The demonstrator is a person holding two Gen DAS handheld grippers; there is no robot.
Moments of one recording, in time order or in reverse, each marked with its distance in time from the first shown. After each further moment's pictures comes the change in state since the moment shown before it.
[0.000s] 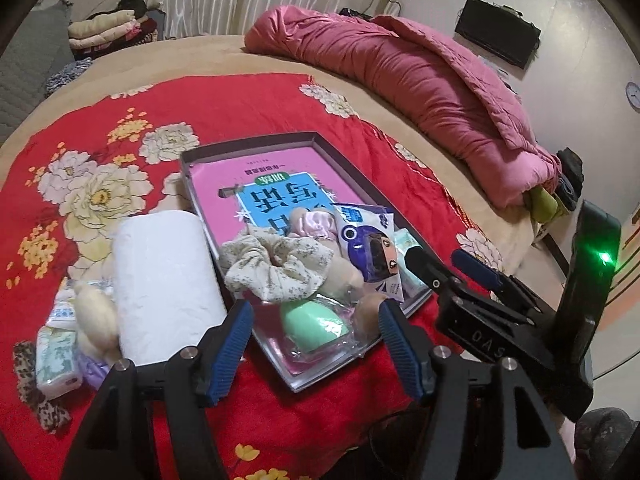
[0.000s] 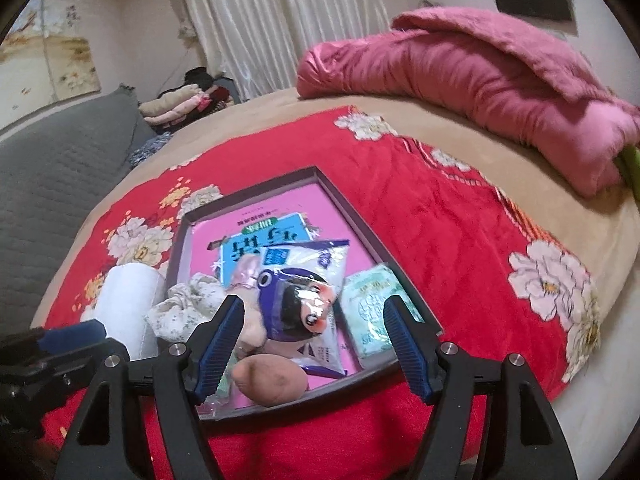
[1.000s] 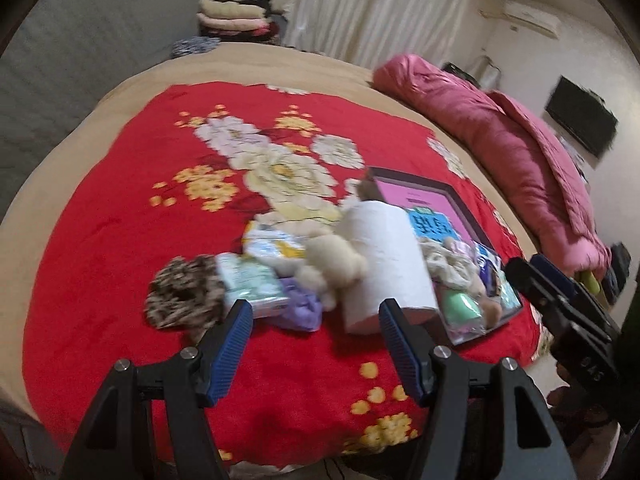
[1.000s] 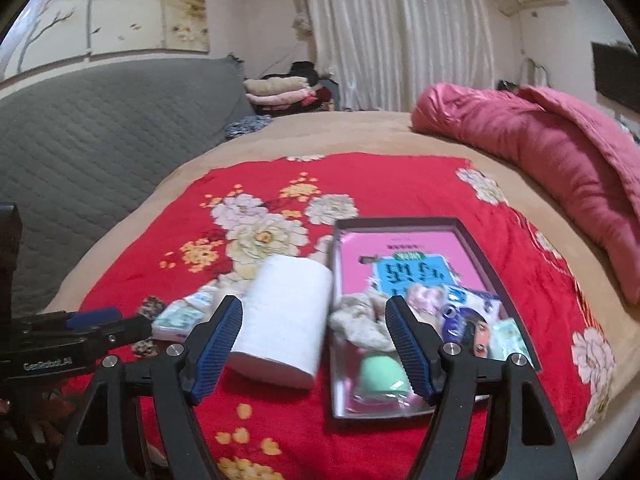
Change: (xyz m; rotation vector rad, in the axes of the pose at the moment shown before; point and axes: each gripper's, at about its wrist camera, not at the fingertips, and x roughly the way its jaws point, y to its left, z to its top) left arm -0.107 0.142 -0.068 -0.302 -0.137 0.203; right arm -0.053 0.158 -0.004 -0.316 -0.039 0.202
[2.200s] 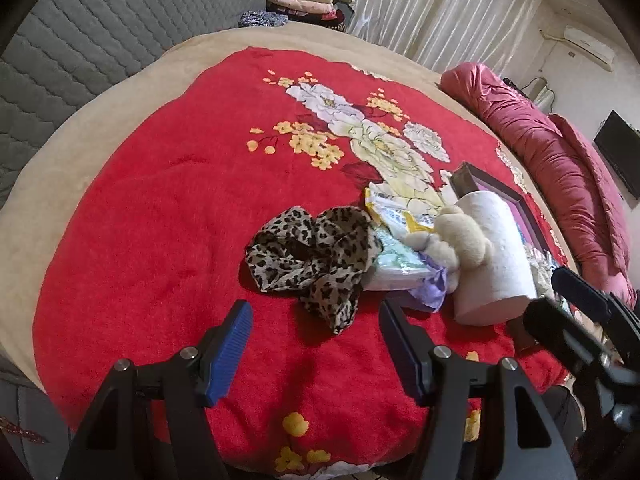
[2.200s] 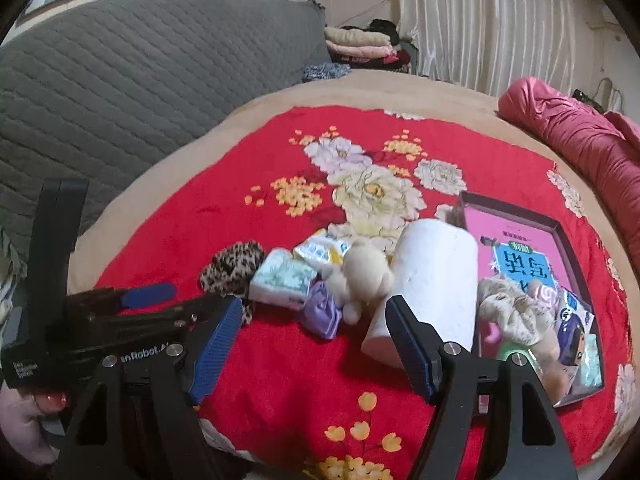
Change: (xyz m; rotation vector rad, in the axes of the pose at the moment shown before) left arm 0.021 0.094 -0.031 -0.160 0.032 0.120; right arm 0.054 0.117 -0.017 -0.196 0.188 0.158
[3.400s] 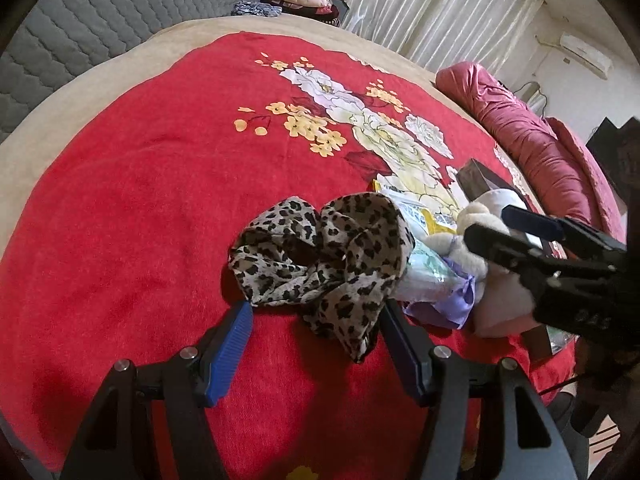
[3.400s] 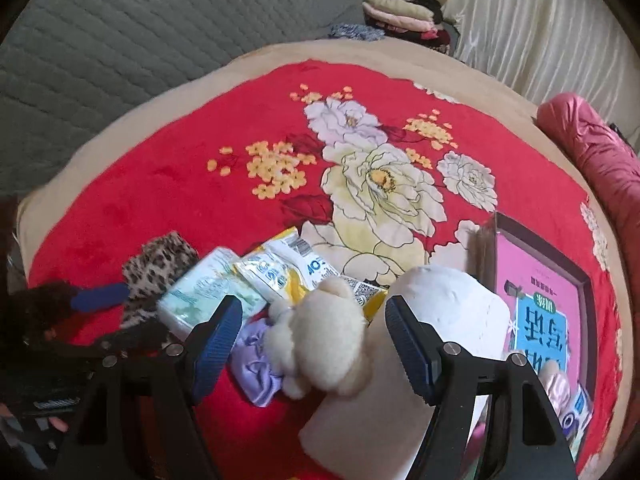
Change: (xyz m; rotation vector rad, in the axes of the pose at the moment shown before) left arm 0.047 0.015 0.003 -0.018 0.009 -0.069; right arm 0.112 -0.033 0.044 -0.191 0.165 0.004
